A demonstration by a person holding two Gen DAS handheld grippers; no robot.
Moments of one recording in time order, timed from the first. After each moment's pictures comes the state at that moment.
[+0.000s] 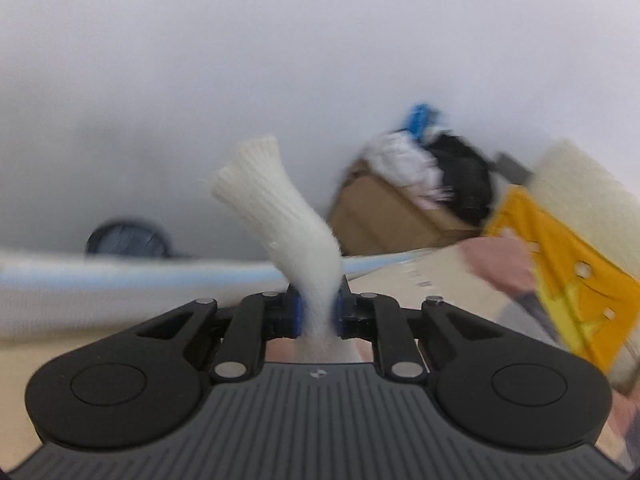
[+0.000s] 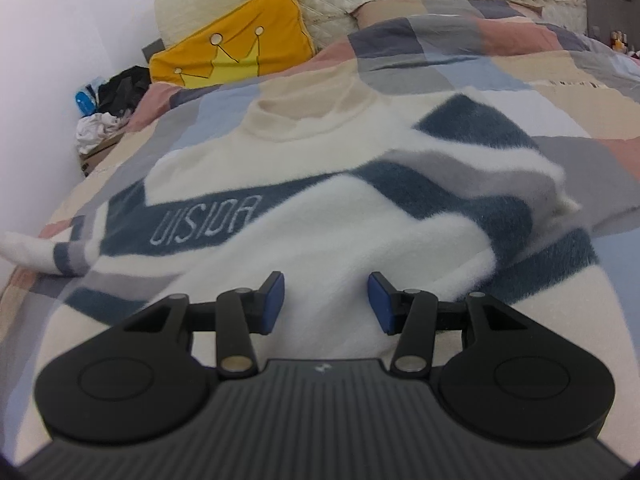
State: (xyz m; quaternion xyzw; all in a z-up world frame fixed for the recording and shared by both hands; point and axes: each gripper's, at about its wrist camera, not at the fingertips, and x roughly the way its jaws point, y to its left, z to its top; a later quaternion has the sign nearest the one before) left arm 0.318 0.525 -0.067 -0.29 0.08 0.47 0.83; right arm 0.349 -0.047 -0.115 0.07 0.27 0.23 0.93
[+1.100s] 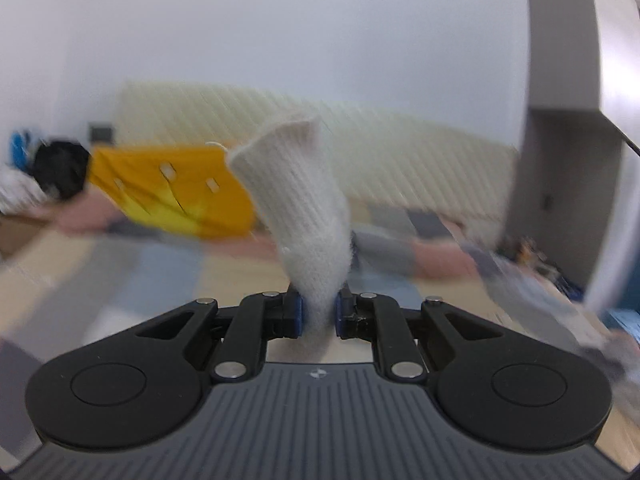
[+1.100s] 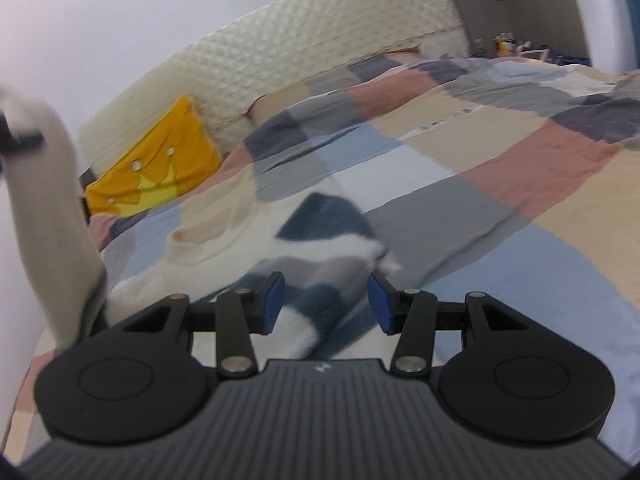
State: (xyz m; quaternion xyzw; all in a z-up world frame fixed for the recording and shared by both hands) left arm 0.409 0.052 -0.011 -0.07 0.14 0.01 0.99; right arm 0.325 -0.167 -0.087 0.21 0.19 0.10 0.95
